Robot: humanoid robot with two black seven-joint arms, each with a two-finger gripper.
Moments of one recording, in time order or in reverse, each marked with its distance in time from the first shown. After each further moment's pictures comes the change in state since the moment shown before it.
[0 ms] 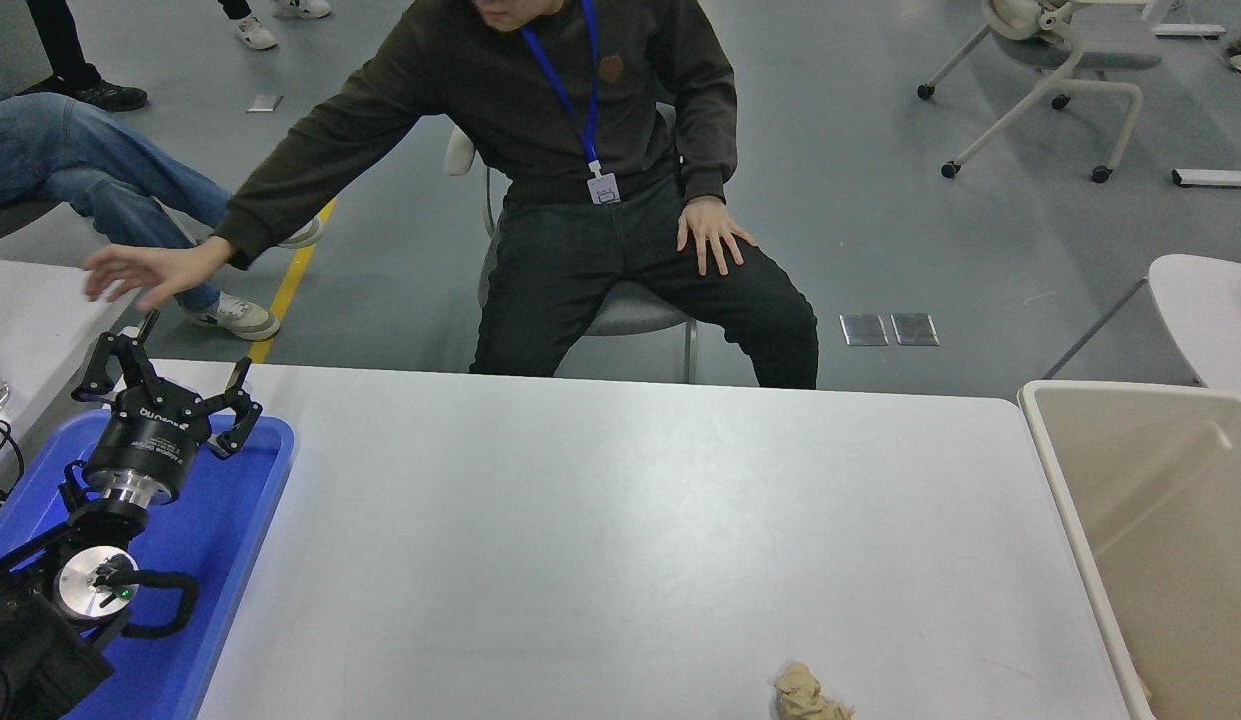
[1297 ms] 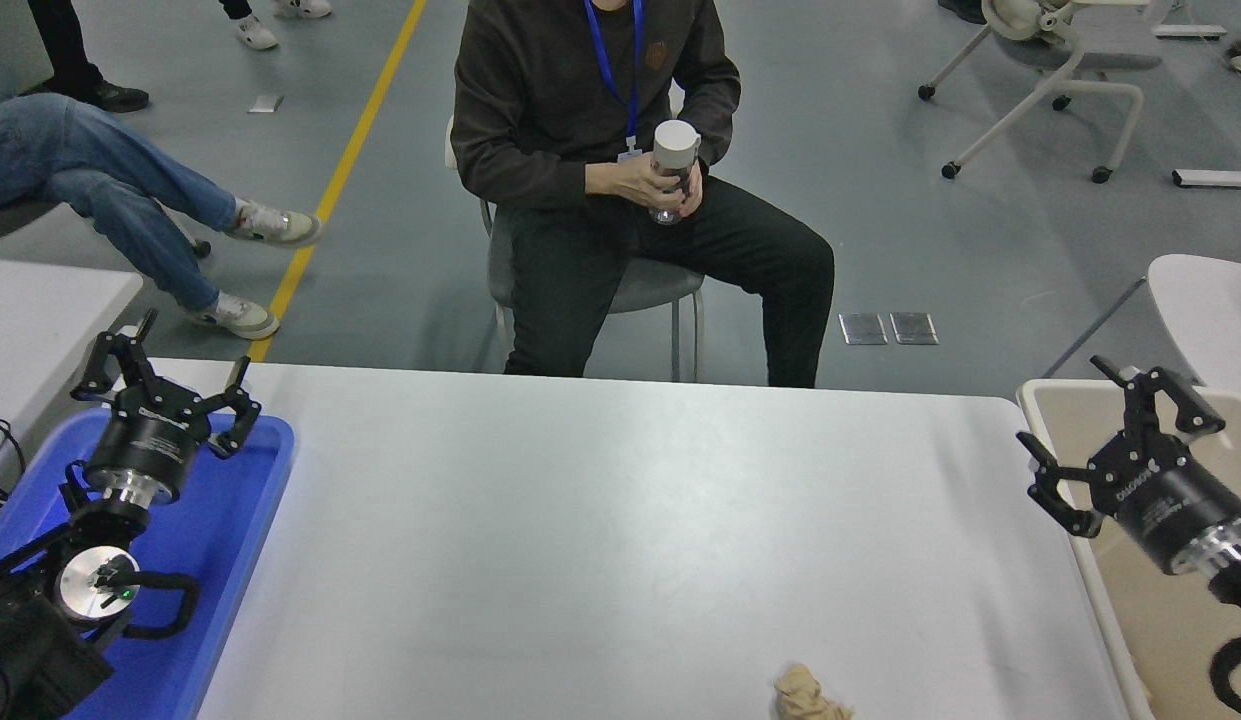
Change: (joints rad) left arm 0.000 0.000 0.000 0.000 0.000 0.000 -0.001; right arm -0.568 -0.110 0.525 1.302 -0.480 -0.066 0.279
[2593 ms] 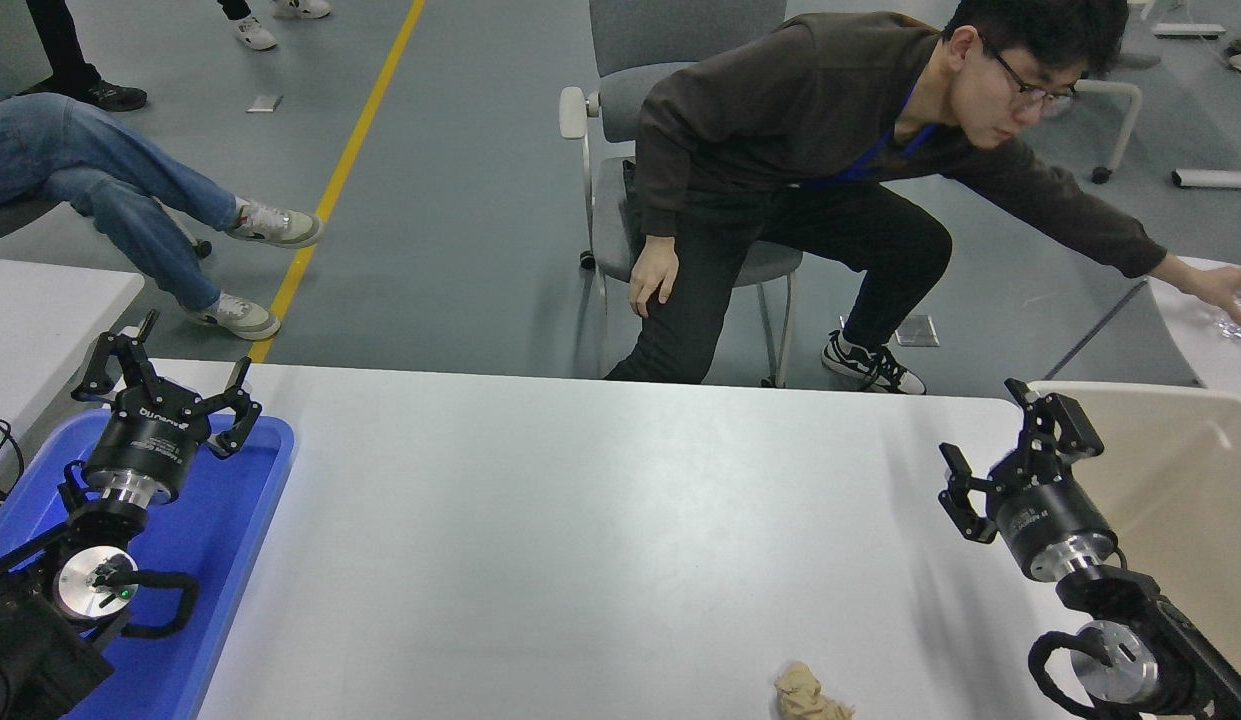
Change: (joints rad) left arm 0.000 0.000 0.000 0.000 0.000 0.000 0.000; right arm 0.011 0.320 0.171 -0.035 -0.344 -0.206 -0.073
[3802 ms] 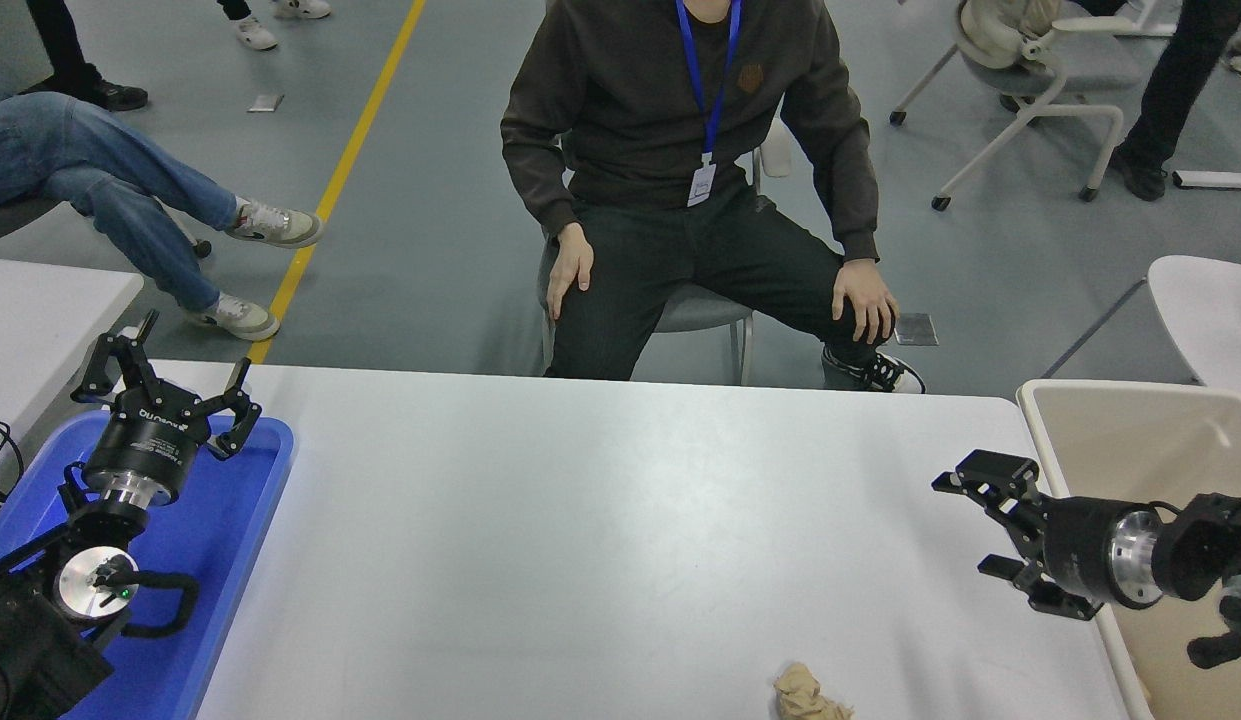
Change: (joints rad) left arm 0.000 0.000 0.000 0.000 0.000 0.000 0.000; right arm 0.246 -0.567 -0.429 0.341 -0.002 0.140 -0.750
